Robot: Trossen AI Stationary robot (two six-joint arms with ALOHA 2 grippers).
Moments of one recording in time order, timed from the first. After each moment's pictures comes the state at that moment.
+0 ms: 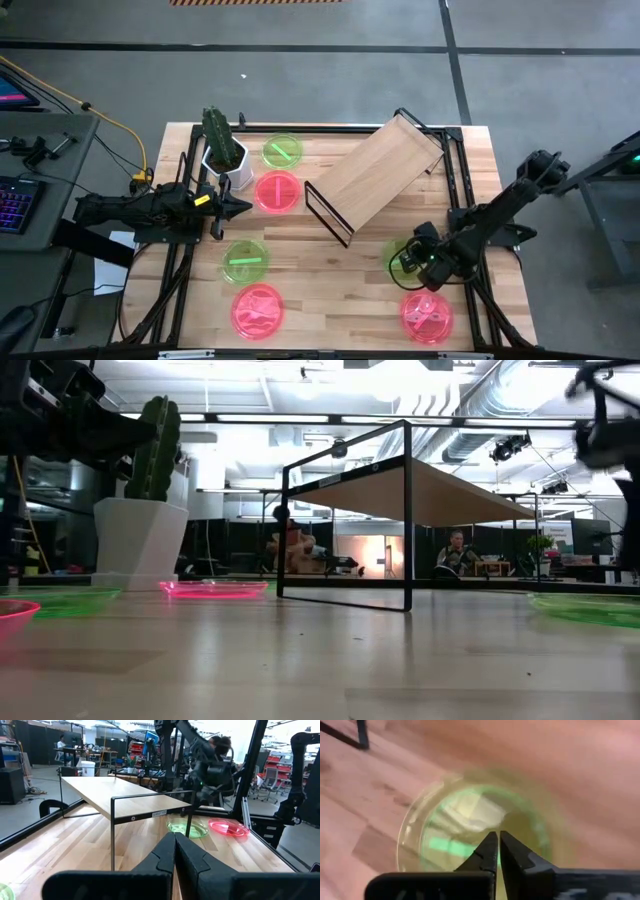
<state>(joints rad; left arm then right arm) -0.01 0.01 0.01 0.05 -0.04 -0.09 0.76 1.31 0.68 -0.88 0.48 1.82</state>
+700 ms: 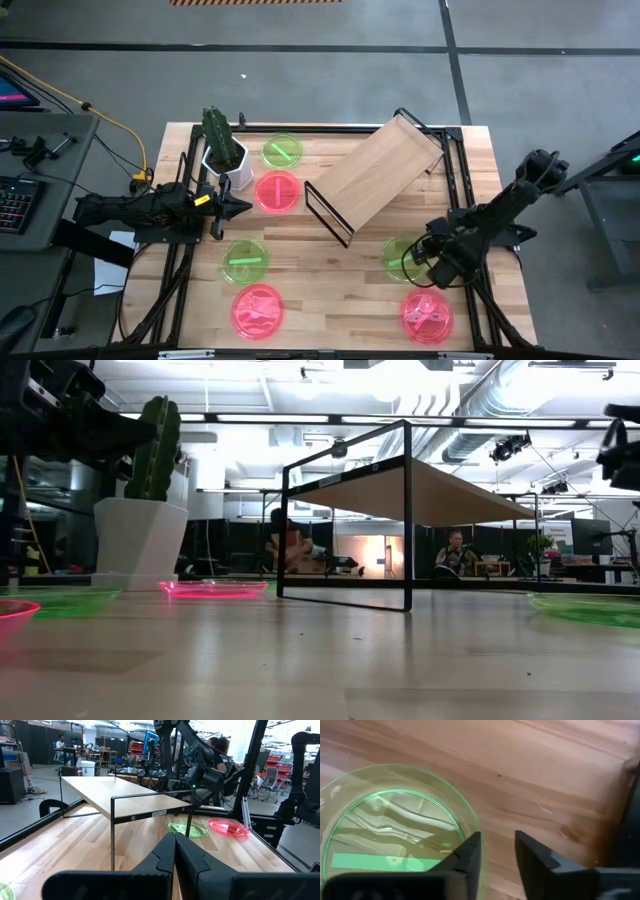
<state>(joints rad) -0.01 0.01 0.01 0.05 -0.04 -0.09 0.83 1.31 0.58 -1.00 0.39 2.07</state>
